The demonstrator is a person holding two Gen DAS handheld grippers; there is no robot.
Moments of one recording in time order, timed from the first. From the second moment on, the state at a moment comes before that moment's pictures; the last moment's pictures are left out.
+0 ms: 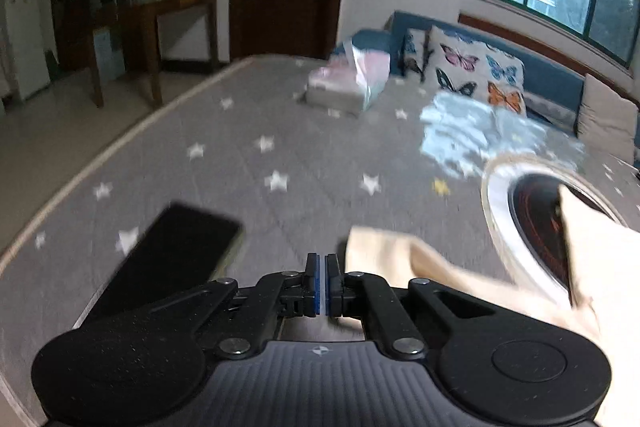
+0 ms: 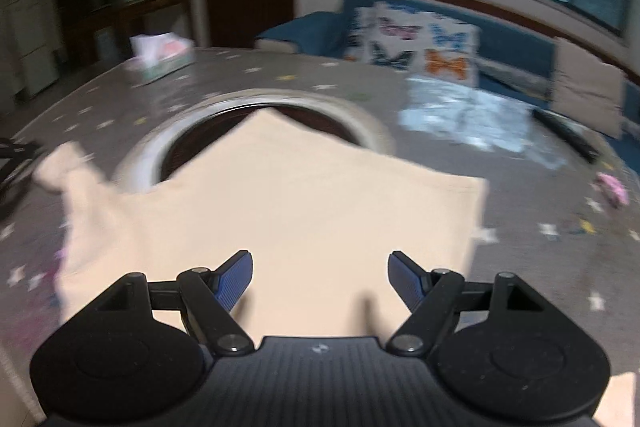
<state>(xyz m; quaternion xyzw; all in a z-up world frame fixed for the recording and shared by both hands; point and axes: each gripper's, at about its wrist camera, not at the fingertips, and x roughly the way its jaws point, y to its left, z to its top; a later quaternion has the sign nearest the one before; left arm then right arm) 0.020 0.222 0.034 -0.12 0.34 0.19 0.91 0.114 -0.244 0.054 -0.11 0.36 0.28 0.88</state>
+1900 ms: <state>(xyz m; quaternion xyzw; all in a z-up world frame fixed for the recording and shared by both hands) 0.033 0.224 0.020 -0.14 0.34 0.17 0.91 0.021 -0.122 0.028 -0.23 0.34 0.49 0.77</state>
